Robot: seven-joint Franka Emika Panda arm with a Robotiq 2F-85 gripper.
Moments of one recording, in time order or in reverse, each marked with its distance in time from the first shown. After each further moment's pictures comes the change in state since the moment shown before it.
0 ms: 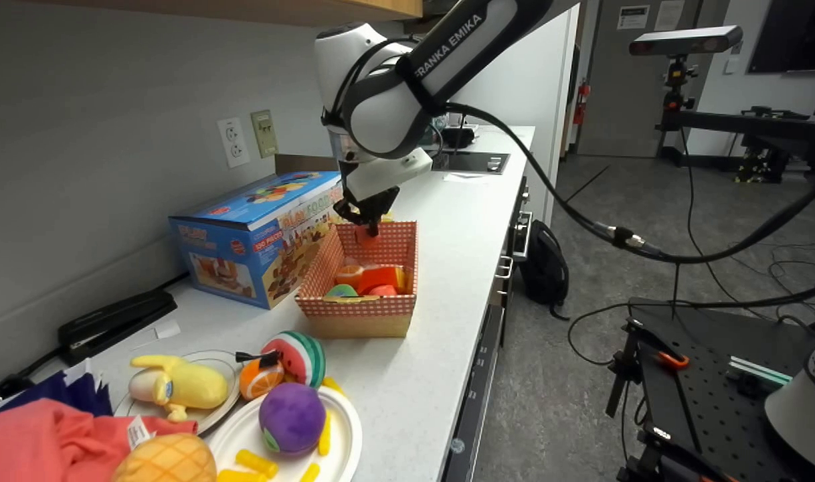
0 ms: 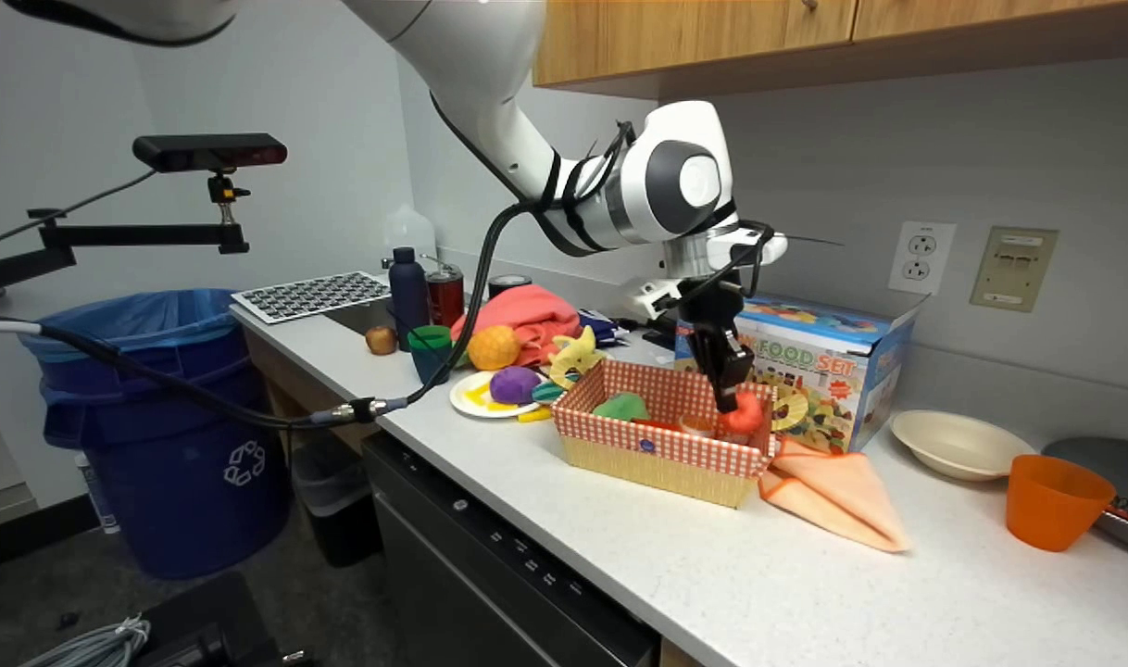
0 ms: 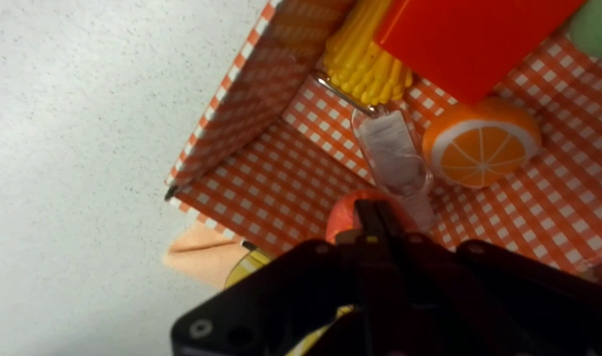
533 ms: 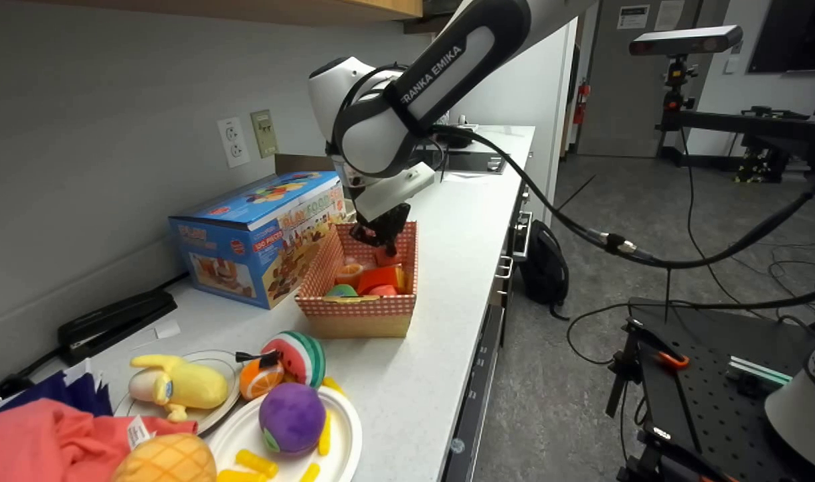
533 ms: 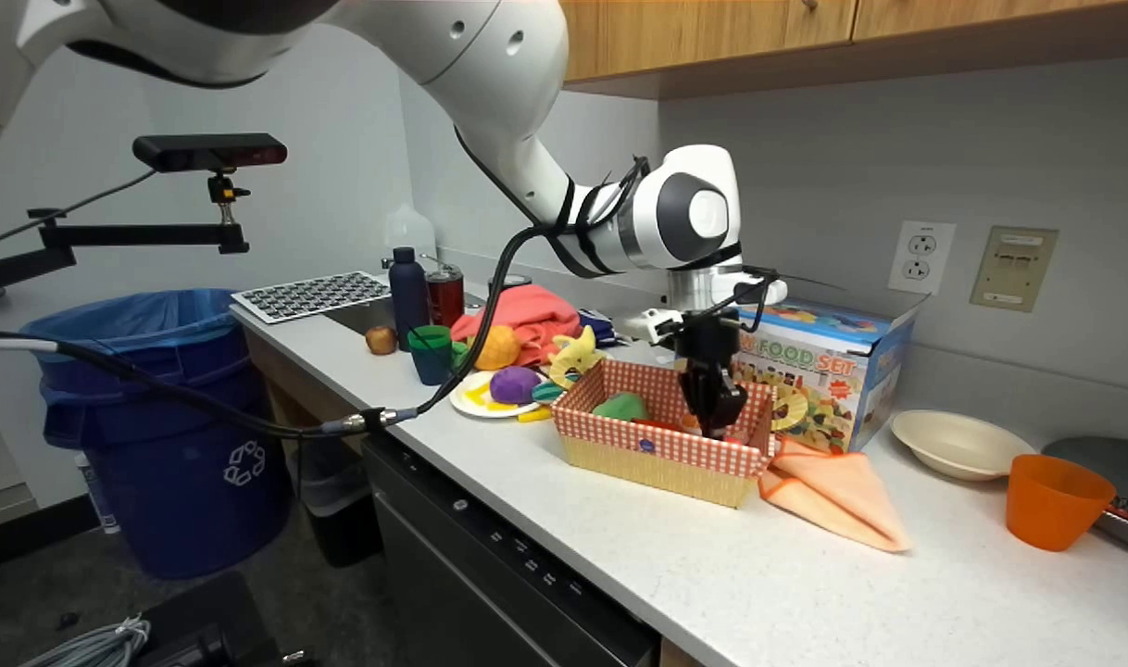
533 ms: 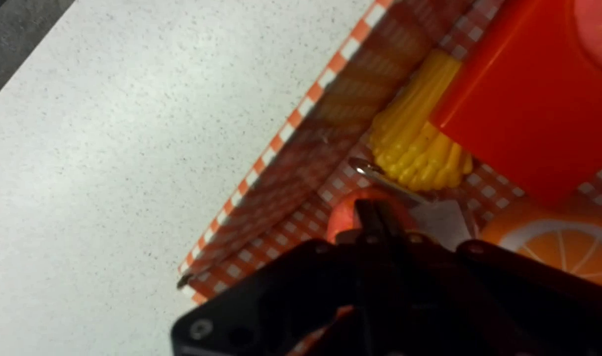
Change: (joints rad) arm -0.012 0.087 0.006 0.066 0.020 -0.161 -0.048
